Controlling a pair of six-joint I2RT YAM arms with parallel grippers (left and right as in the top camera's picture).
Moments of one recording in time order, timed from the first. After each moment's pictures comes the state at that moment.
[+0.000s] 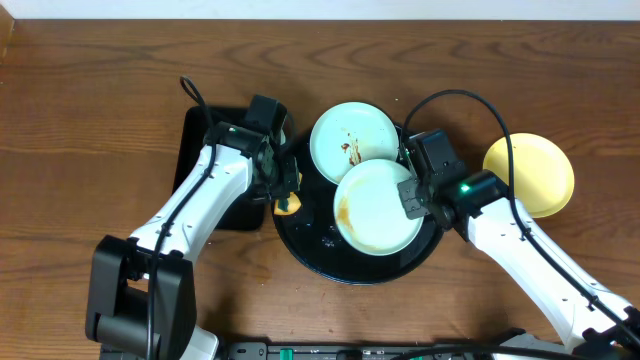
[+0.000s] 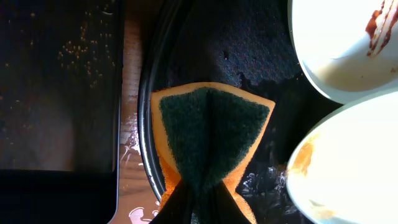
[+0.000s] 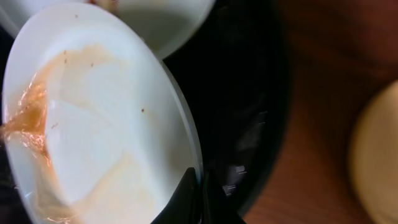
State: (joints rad) left arm -0.32 1.68 1.19 -0.92 0.18 -0.45; right arm 0.48 1.43 0.98 -0.70 0.16 0.14
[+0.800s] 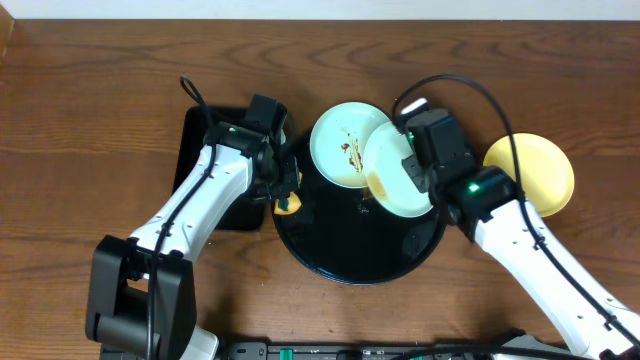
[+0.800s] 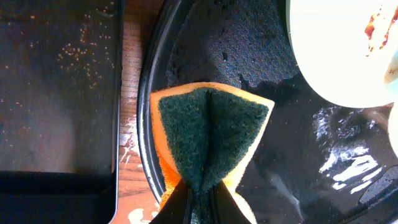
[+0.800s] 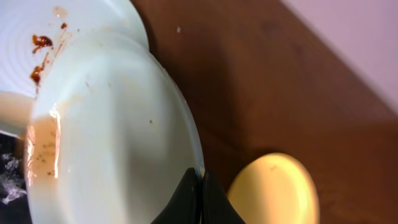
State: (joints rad) left arm -0.32 1.68 1.19 -0.91 0.18 -0.45; right arm 0.51 1.39 1.06 -0.55 0.43 -0.22
